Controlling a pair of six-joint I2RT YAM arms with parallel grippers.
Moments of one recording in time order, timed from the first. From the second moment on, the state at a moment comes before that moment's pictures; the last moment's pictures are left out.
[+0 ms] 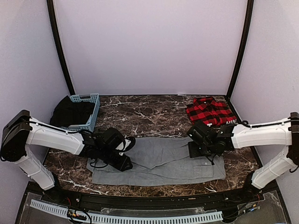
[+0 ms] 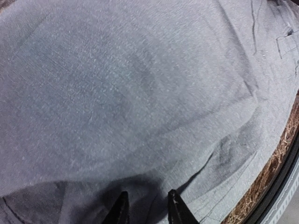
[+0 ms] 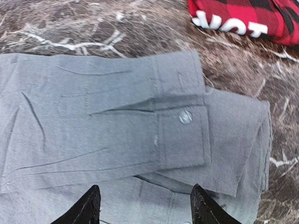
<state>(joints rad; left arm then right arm) -0.94 1.57 0.75 -0.23 0.13 -0.42 0.93 1.38 0.76 -0.54 0.44 0.69</state>
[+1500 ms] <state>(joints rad) -0.67 1.89 1.13 -0.28 0.03 -0.42 0.78 1.52 0.75 -0.50 0.32 0.49</state>
